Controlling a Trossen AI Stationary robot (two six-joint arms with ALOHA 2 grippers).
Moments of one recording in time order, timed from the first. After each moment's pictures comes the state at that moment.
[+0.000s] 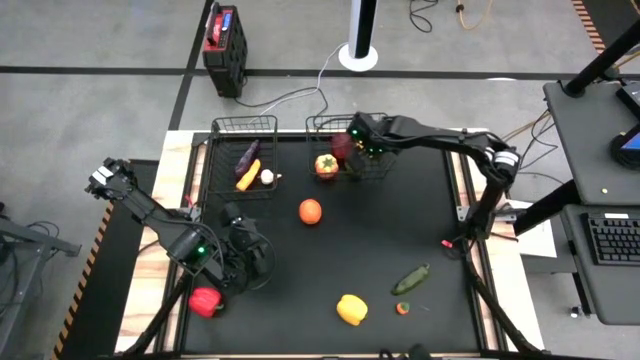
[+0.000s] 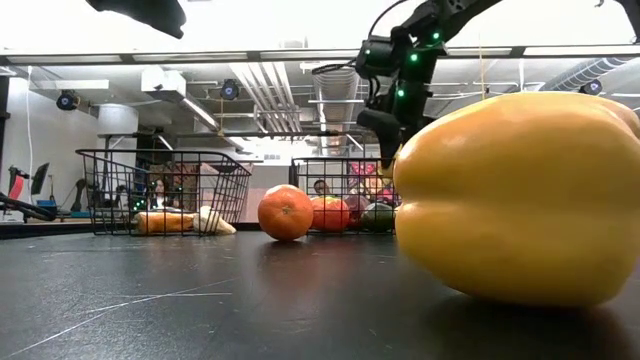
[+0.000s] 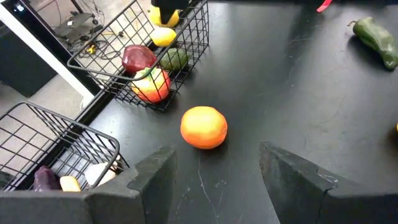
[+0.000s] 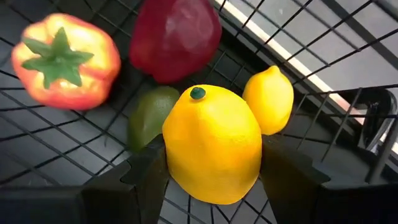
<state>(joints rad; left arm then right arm) -0.65 1.34 1.14 -0.98 -0.95 -0.87 -0.49 1.78 1.45 -0.83 0.28 0.33</state>
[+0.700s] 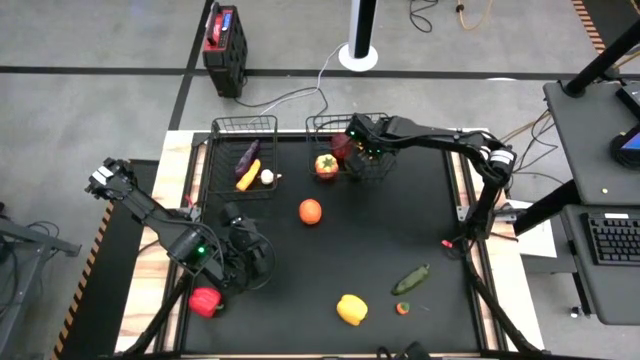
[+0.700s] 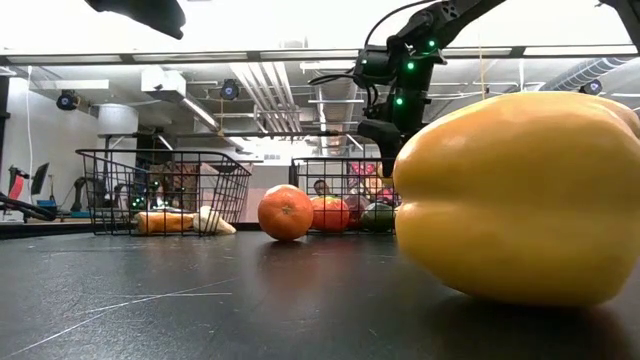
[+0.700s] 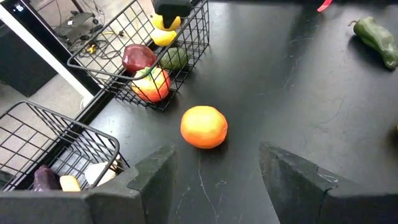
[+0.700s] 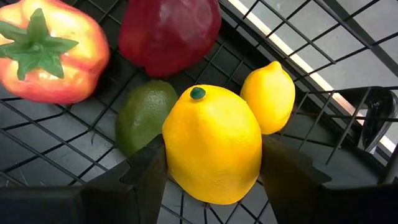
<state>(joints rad) -0.65 1.34 1.14 -0.98 -0.95 -0.88 -0.50 1.81 1.45 -0.84 0.29 0.30</state>
